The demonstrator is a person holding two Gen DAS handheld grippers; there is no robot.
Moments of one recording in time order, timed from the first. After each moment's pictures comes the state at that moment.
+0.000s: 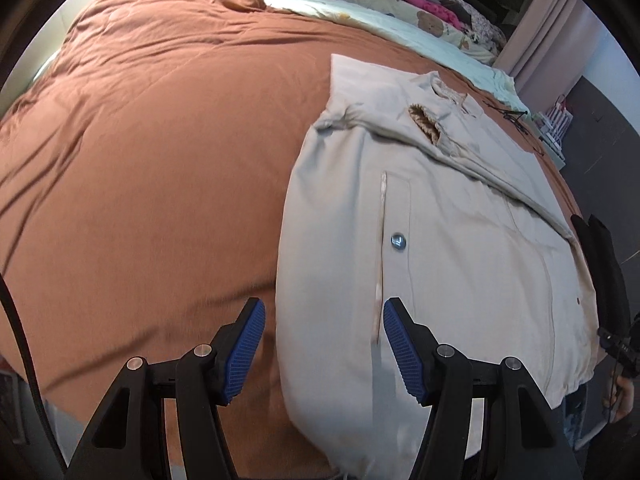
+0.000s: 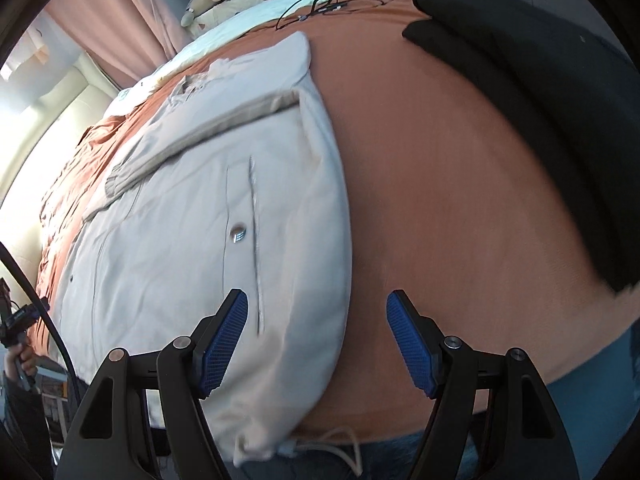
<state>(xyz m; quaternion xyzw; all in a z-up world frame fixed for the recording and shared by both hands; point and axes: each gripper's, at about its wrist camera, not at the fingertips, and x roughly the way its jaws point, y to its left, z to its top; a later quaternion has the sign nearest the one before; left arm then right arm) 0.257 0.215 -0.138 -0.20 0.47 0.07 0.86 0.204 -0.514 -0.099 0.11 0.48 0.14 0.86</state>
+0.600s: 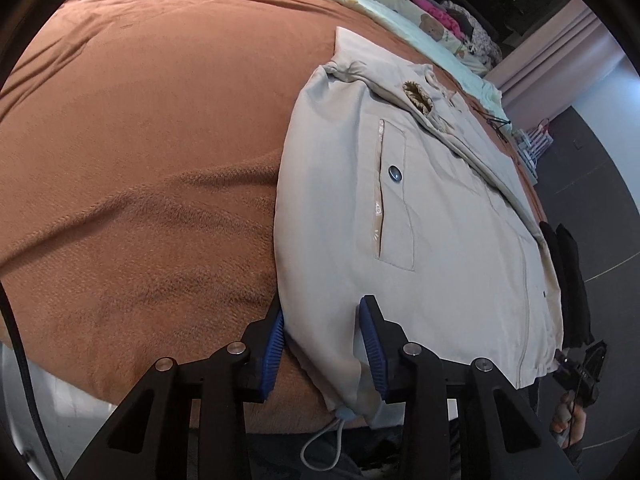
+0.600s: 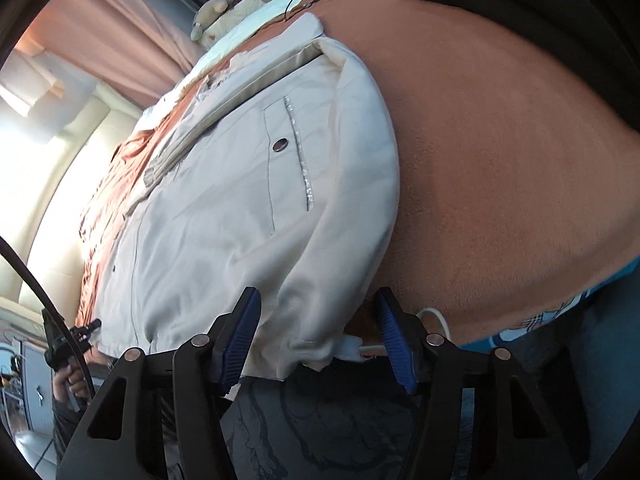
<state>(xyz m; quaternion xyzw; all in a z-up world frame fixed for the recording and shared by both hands) 0.219 0.215 -0.177 -0.29 0.47 0.02 0.83 0.160 -0.530 -0.134 0.21 0.47 0.16 0.84</state>
